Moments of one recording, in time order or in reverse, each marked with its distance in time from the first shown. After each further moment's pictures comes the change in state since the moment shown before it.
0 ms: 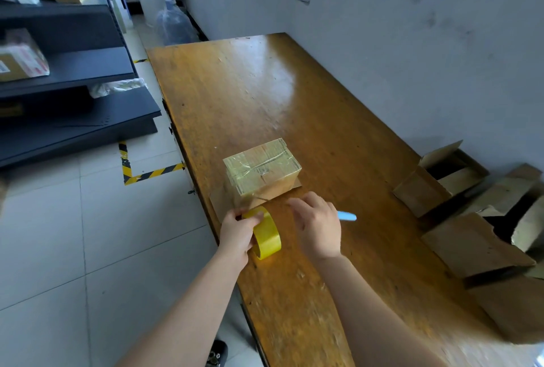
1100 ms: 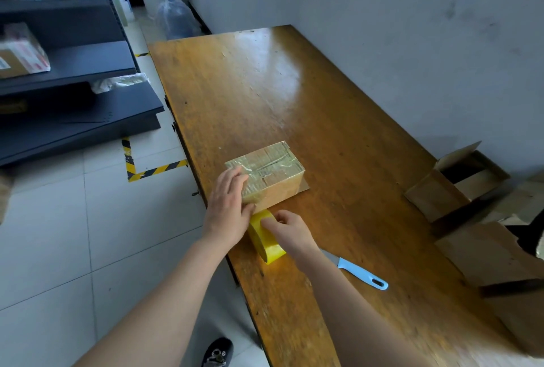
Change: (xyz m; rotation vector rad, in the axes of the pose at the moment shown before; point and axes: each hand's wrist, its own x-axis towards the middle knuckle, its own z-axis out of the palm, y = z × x) left_hand 0.026 0.045 -0.023 1.208 0.060 1.033; right_hand 0.022 -0.030 0.037 0.640 -0.596 0.701
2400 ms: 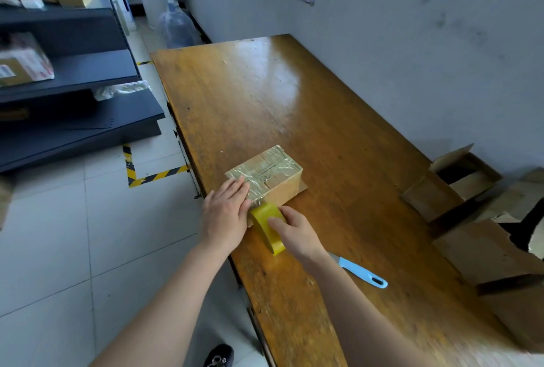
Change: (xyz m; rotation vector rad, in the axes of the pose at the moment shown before) left_hand -0.014 -0.001 -0.015 0.101 -0.046 -0.051; right_hand -0.021 -0.004 -0.005 0.060 -0.001 -0.197
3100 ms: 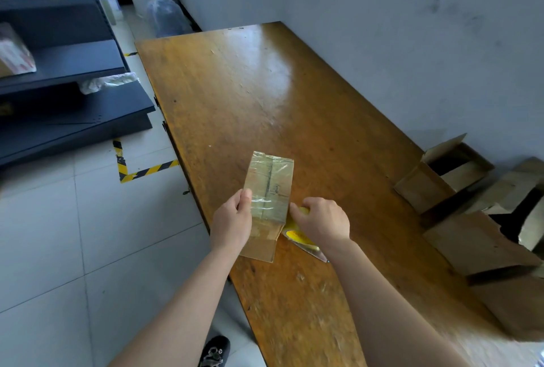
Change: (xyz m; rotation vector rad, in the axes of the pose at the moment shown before) left_hand -0.004 0.034 0.038 -0.466 0.006 -0.448; right_hand 0.023 0.029 -0.055 -0.792 0.331 0.016
